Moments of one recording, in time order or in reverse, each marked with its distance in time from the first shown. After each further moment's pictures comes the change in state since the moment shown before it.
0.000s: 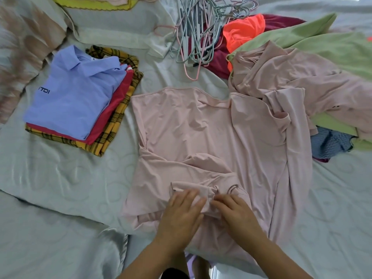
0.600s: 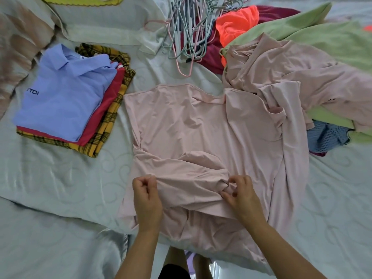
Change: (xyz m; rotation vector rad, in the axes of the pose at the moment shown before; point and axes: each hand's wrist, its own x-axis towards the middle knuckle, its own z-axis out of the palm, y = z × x) left_hand 0.038 -0.013 -0.041 -0.711 0.465 -1.007; right_hand 0.016 0.021 -0.009 0.317 0.006 0.606
